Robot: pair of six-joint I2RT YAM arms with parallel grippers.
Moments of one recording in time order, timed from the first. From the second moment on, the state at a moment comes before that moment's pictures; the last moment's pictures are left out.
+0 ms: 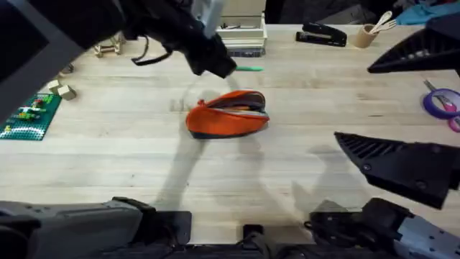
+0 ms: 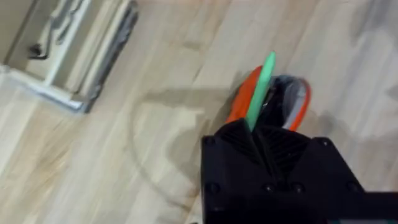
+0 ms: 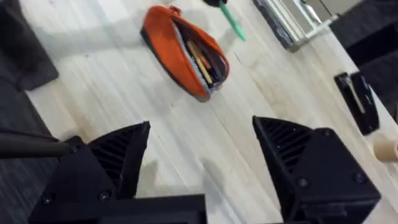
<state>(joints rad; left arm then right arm) -0.29 1.48 1.37 -0.90 0.50 0.67 0.72 0.83 1.46 -1.31 -0.06 -0.36</state>
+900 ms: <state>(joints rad) -0.47 1.49 1.37 -0.93 0.47 0.47 0.72 0.82 1.46 -1.32 -0.01 -0.33</state>
